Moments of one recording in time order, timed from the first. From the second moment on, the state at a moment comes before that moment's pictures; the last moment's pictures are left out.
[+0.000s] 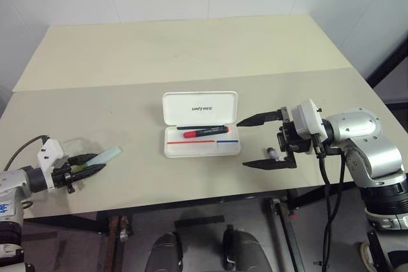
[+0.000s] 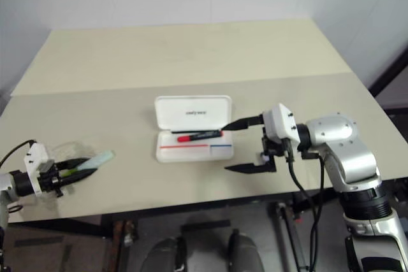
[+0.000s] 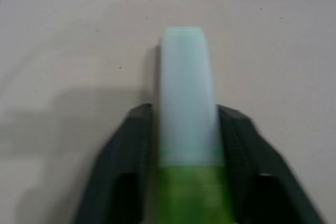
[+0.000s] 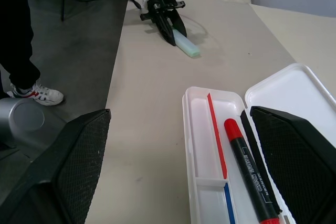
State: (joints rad) left arm -0.20 0.86 0.30 0.63 -0.31 -0.16 -1.23; right arm -0.53 -0.73 0.05 -0.15 0.51 0.22 1.40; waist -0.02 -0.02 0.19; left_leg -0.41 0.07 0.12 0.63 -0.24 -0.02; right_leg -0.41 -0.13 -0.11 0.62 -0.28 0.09
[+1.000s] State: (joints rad) left arm -0.47 0.61 -0.02 0.10 -0.34 0.11 -1.17; right arm -0.35 -0.77 -0.05 -0.20 0.46 0.19 1.24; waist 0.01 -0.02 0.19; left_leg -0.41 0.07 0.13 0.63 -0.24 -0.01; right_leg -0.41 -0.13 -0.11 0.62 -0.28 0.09
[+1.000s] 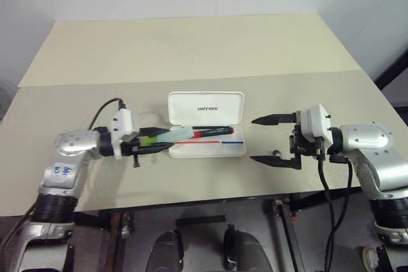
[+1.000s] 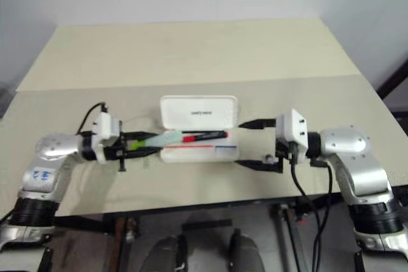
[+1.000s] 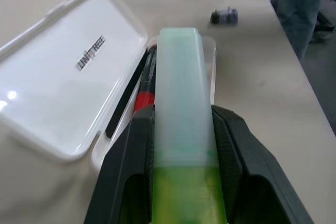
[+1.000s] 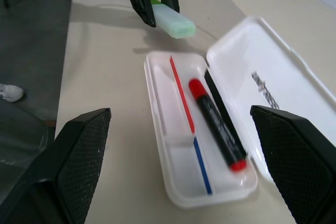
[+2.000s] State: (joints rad) left arm -0.65 0.49 -0.17 0.41 -0.21 -0.01 -1.26; right arm -0.14 -0.79 -0.19 -0.45 0.50 0.29 1.02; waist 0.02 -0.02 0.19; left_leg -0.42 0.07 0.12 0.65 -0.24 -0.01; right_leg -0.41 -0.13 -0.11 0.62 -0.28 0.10
